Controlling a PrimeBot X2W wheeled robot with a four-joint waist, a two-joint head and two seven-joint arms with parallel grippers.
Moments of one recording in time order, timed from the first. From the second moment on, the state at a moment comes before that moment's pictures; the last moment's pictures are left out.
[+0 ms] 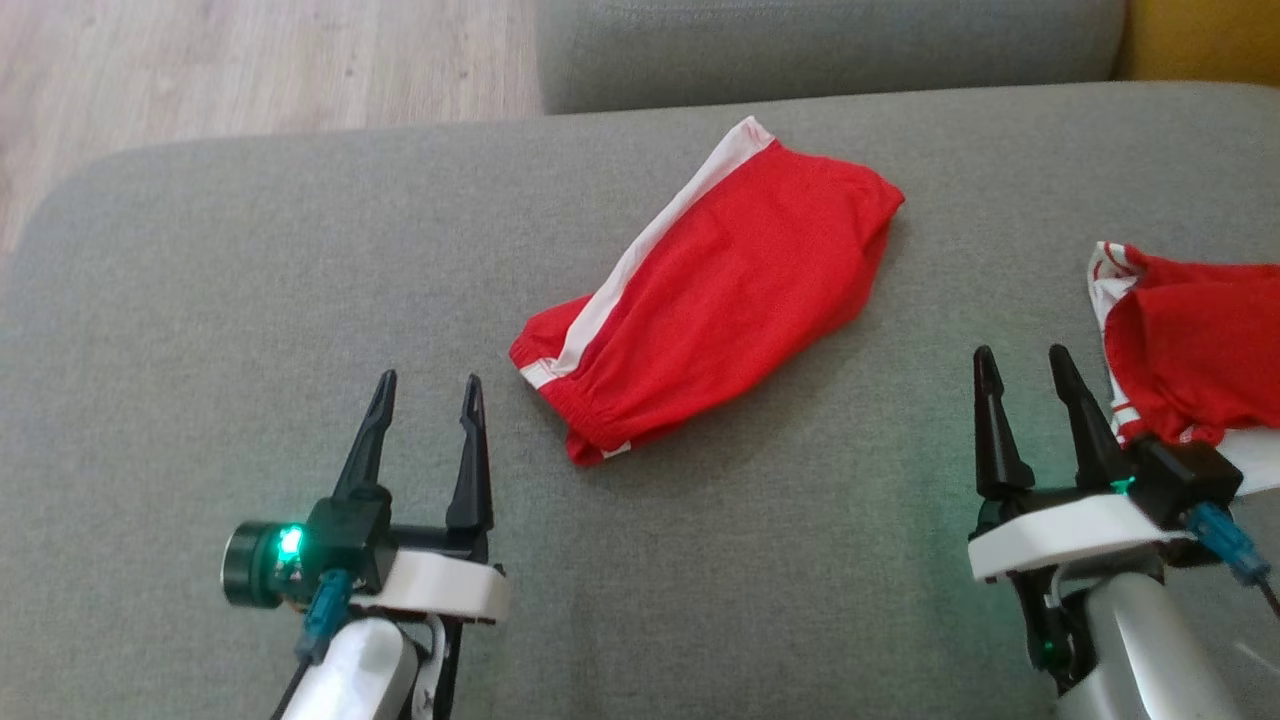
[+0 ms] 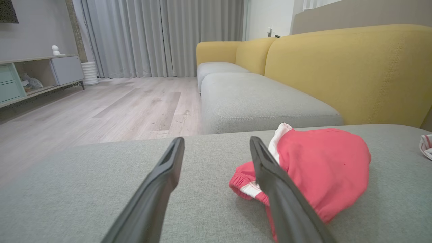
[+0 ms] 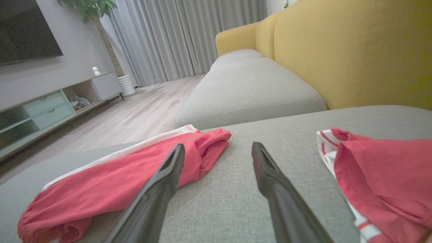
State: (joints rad) left arm -0.21 0.21 -0.51 0.23 -0.38 0.28 -0.25; right arm -0.15 -0.07 0.05 0.35 0.24 0.13 -0.25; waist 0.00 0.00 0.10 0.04
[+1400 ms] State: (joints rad) left arm -0.37 0.04 -0.37 0.26 -0.19 0.12 -0.26; right arm -0.85 -0.36 0.29 0.90 0.52 0.13 0.20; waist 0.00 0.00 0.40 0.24
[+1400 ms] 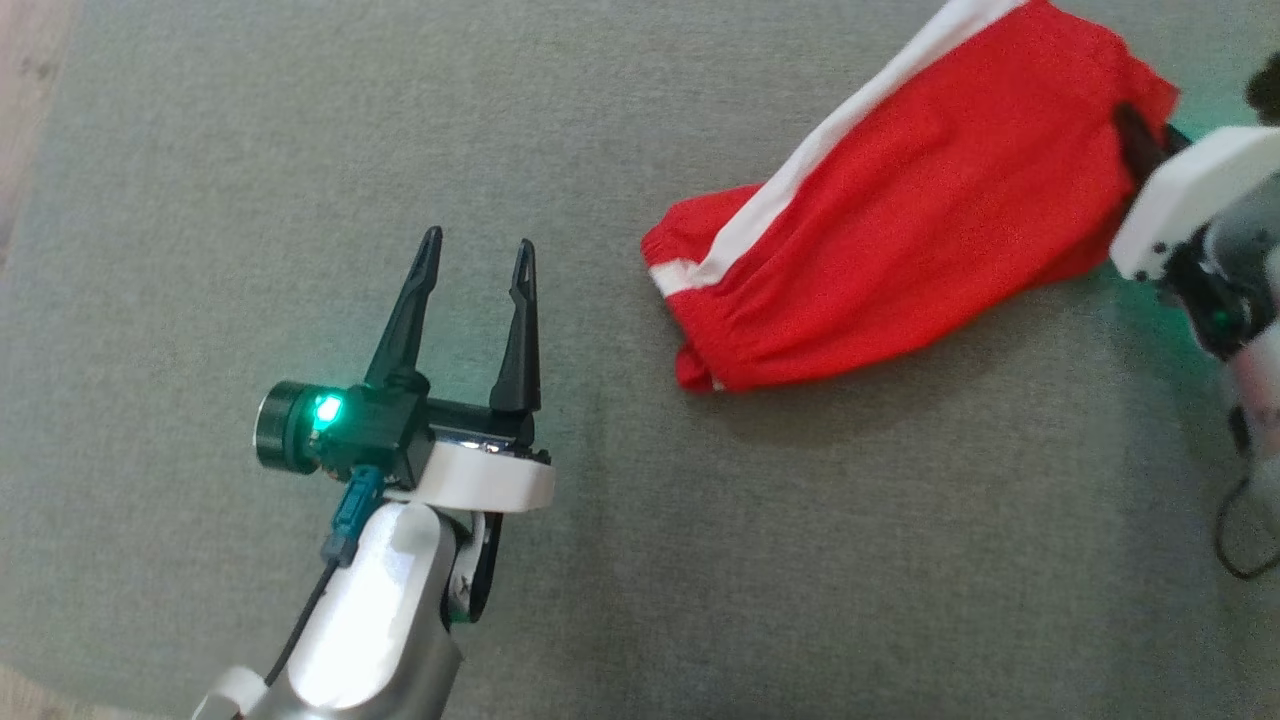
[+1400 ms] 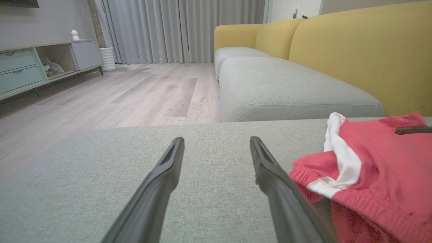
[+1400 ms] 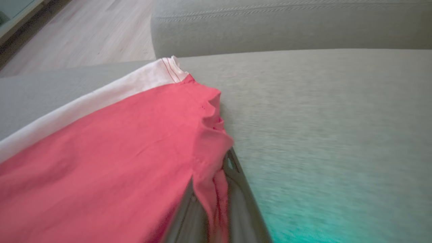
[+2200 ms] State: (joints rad) left arm -0.30 0.04 -0.33 0.29 -0.17 0.09 -0.26; right arm -0.54 -0.35 -0.01 0.87 0.61 0.13 -0.09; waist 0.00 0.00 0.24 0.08
